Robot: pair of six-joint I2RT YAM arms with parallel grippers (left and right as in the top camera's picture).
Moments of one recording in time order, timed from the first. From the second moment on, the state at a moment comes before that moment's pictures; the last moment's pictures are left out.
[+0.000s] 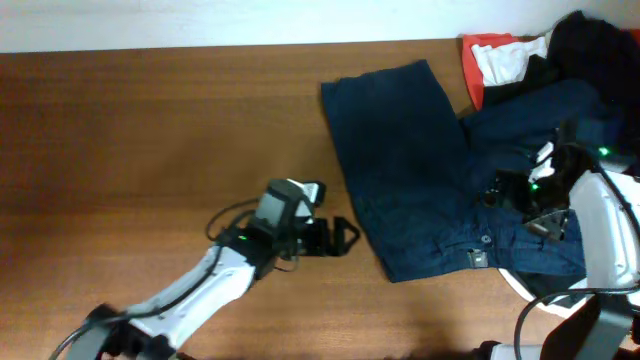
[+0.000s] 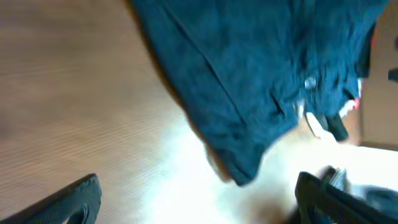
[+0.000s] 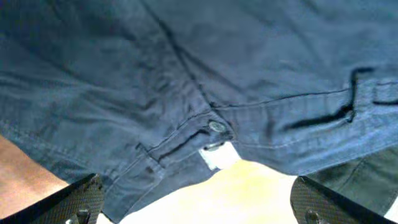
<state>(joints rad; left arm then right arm) -0.58 1.49 0.70 -0.09 0.47 -0.64 -0.33 1.54 1.22 -1.18 -0.15 0.21</state>
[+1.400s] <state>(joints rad) -0.23 1.46 0.66 -0.59 0.36 -0.92 -0.36 1.54 1.22 -1.20 -0.14 0.21</state>
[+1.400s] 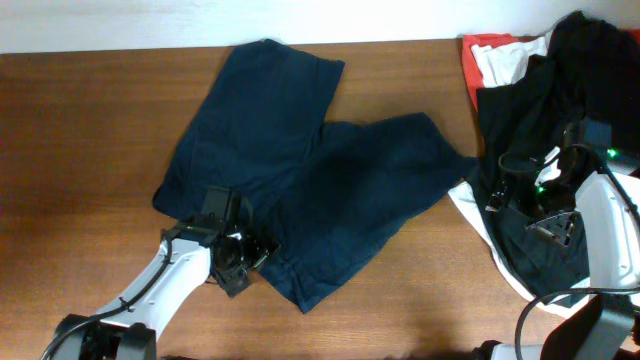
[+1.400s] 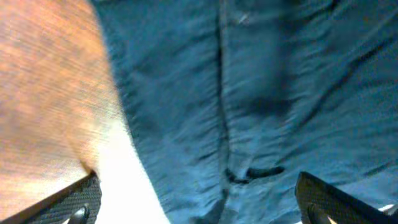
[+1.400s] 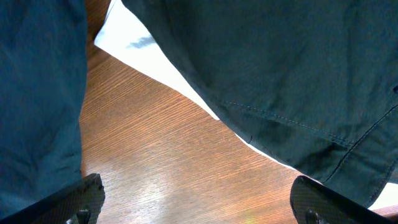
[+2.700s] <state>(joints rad) 0.10 1.49 0.68 -0.77 0.15 -0.97 0.30 1.61 0.95 -0.79 -0.26 0.97</state>
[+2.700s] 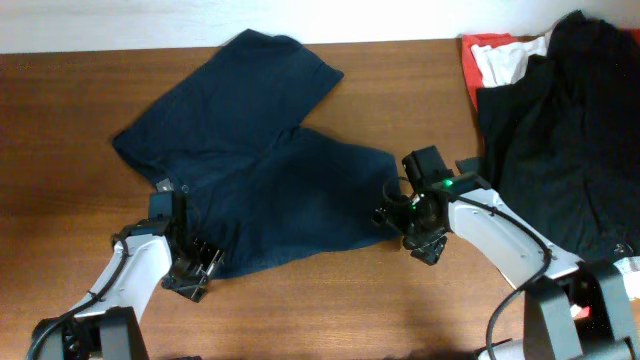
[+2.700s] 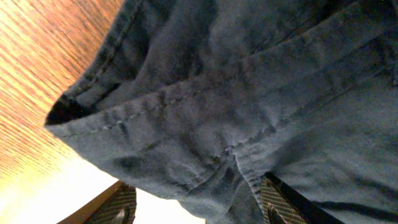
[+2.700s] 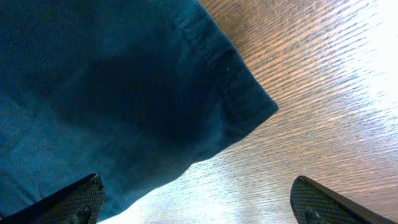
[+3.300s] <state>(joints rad) 0.01 1.36 0.86 -1.00 0.20 -0.62 0.11 1.28 1.16 -1.09 -0.11 0.74</state>
